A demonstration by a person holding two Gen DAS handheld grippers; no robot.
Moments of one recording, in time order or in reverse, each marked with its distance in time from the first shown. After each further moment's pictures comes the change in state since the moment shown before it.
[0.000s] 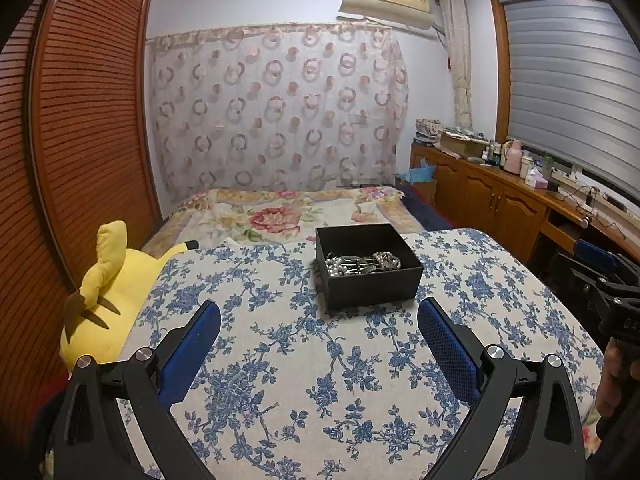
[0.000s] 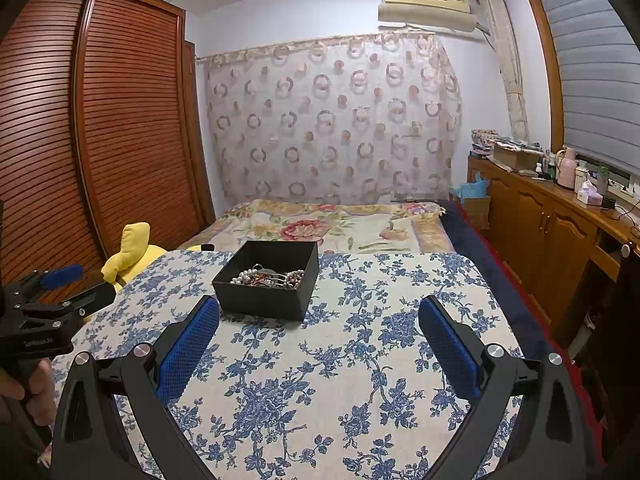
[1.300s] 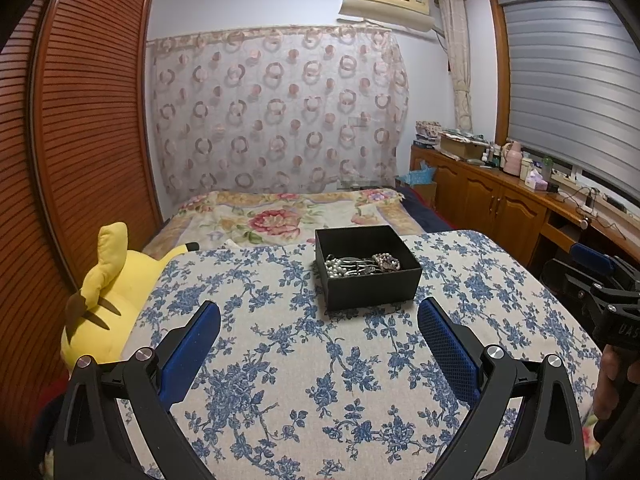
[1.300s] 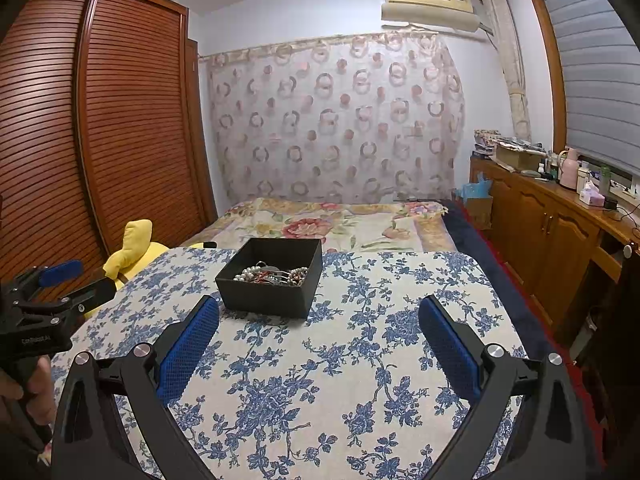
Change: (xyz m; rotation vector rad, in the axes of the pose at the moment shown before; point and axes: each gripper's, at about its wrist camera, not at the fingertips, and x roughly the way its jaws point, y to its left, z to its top) left arm -0.005 -0.003 0.004 0.006 -0.010 0.003; right arm -0.001 0.003 -0.001 -0.003 0.000 0.002
